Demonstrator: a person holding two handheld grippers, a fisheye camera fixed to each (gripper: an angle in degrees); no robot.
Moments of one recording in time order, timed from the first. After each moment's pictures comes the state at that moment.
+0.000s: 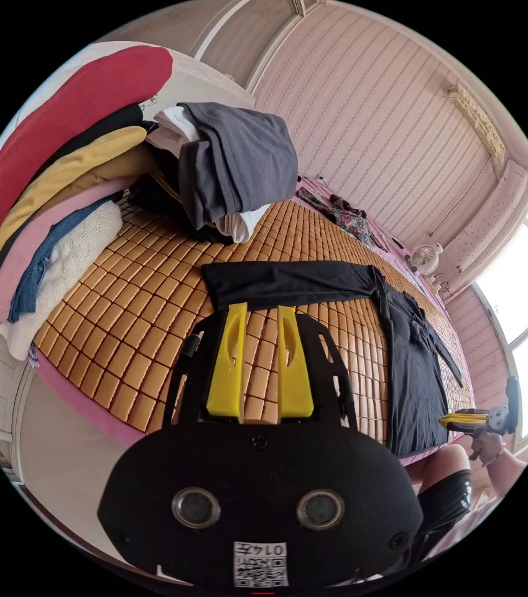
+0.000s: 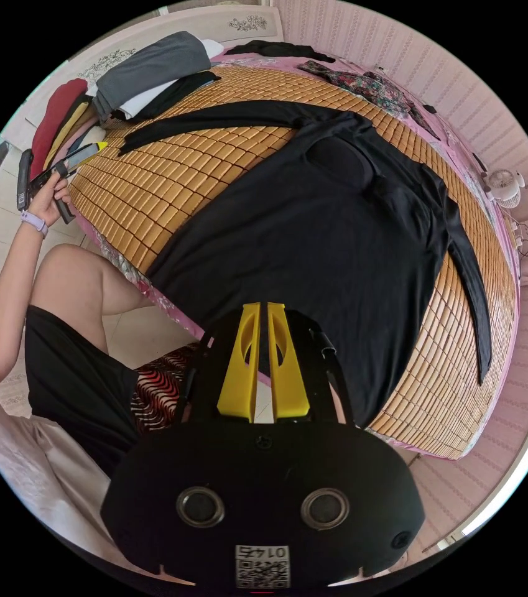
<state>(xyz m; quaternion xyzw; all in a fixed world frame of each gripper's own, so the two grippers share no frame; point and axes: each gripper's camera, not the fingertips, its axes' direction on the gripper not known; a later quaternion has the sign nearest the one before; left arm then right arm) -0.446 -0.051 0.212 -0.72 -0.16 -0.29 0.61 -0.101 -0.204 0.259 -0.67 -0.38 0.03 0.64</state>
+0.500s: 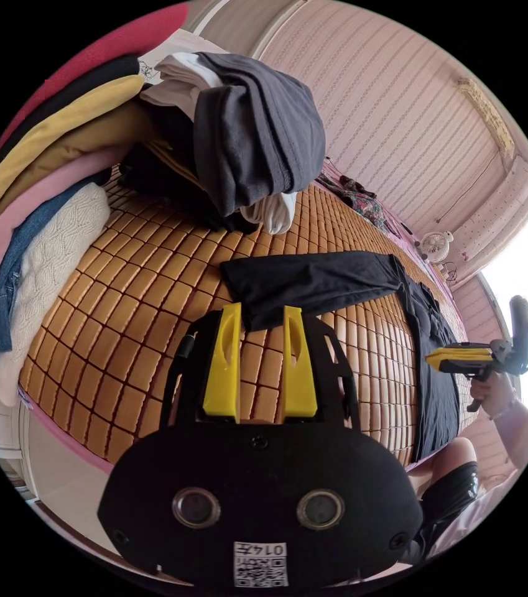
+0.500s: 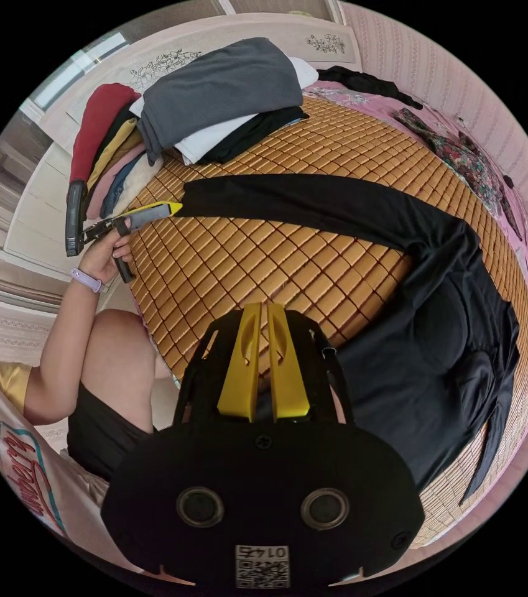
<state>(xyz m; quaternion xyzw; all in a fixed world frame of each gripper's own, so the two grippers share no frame) -0.504 0.021 0.216 -0.75 -0.14 -0.29 0.57 -0.277 -0.230 0.392 -0.58 -0.51 0.04 0.63</state>
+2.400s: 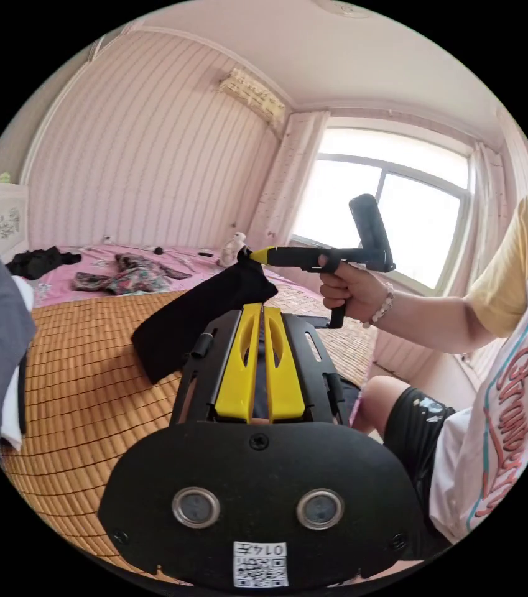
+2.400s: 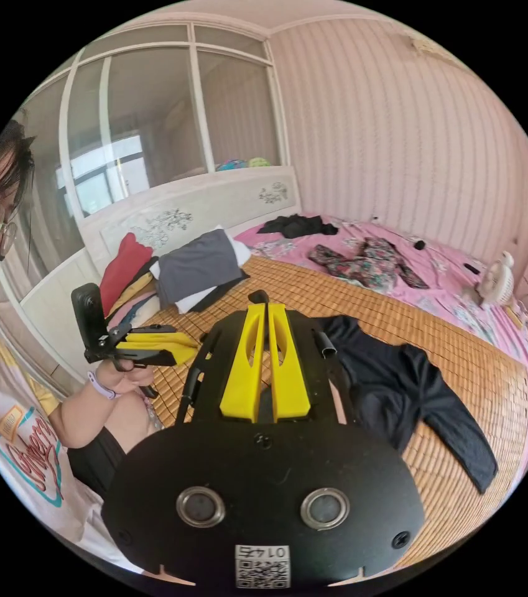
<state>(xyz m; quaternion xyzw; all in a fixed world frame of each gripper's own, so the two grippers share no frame) -0.281 -0.001 0.381 -0.55 0.27 -0.28 0.74 0.058 -0.254 0.331 -0.37 -0.38 0.21 0.82</state>
